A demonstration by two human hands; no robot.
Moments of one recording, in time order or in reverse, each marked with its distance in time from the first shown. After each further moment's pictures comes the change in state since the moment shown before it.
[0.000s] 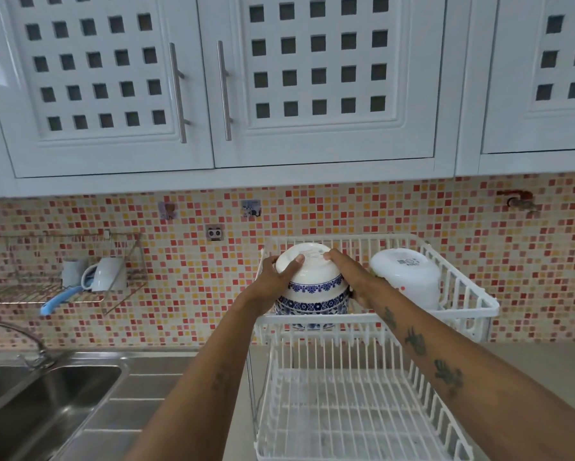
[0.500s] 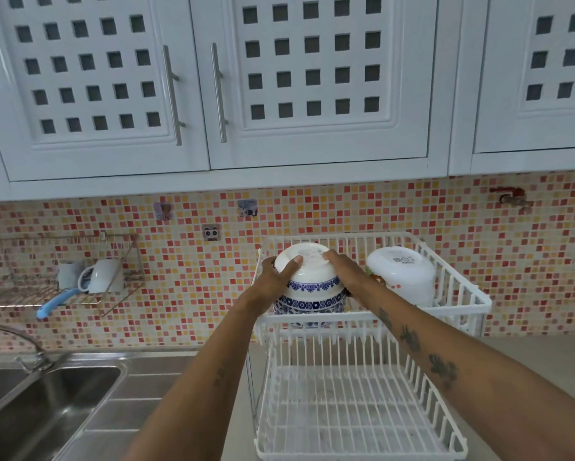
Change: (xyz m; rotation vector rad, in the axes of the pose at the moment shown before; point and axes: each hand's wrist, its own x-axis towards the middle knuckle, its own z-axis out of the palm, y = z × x) left_hand 0.011 -0.010 -0.003 0.025 0.012 0.037; right_hand -0.002 0.002 0.000 -0.099 0.051 -0.005
